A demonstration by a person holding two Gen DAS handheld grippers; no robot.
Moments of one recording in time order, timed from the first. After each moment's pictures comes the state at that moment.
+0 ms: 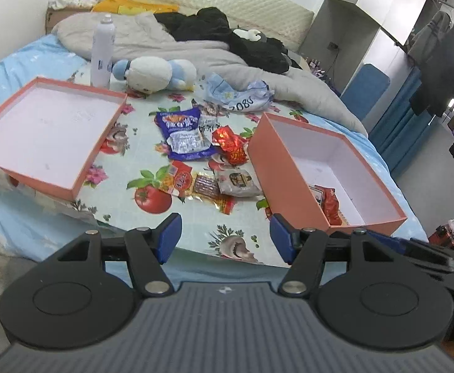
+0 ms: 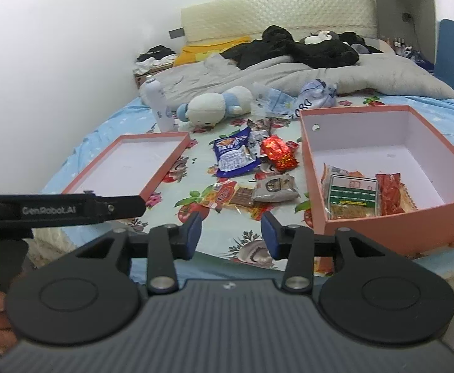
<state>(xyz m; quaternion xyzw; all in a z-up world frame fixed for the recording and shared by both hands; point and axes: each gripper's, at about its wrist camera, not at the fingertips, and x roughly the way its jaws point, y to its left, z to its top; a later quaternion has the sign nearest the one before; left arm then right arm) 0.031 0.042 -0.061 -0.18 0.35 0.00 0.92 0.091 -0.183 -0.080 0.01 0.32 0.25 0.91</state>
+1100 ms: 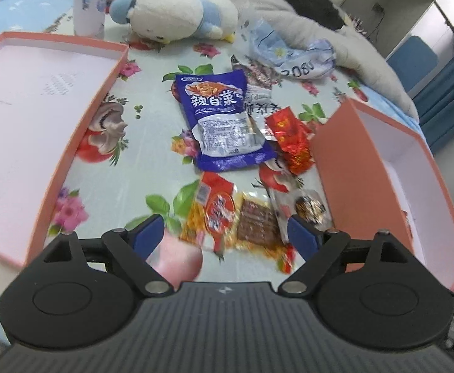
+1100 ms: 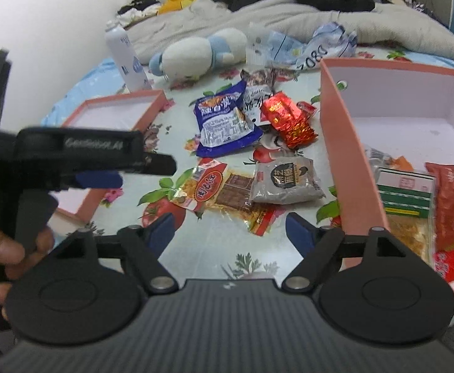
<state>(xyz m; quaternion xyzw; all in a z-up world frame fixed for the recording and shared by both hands) 0.263 0.115 -0.167 -0.21 0.46 0.02 0.86 0.235 -0.112 -0.159 -0.02 0.42 0.23 0.88</state>
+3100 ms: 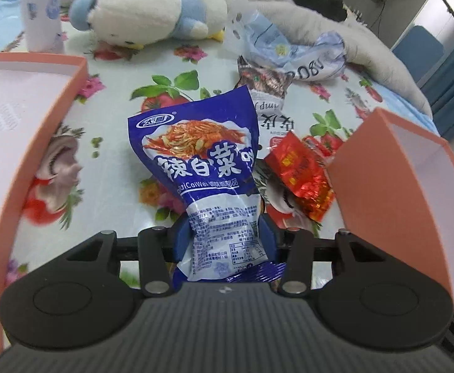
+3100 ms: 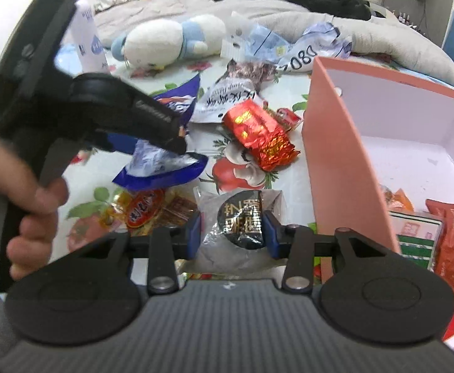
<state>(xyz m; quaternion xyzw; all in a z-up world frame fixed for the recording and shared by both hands) 0.341 0.103 -0.201 -0.18 0.46 0.02 0.87 0.278 -0.100 -0.188 -0.07 0.40 0.19 0.90</state>
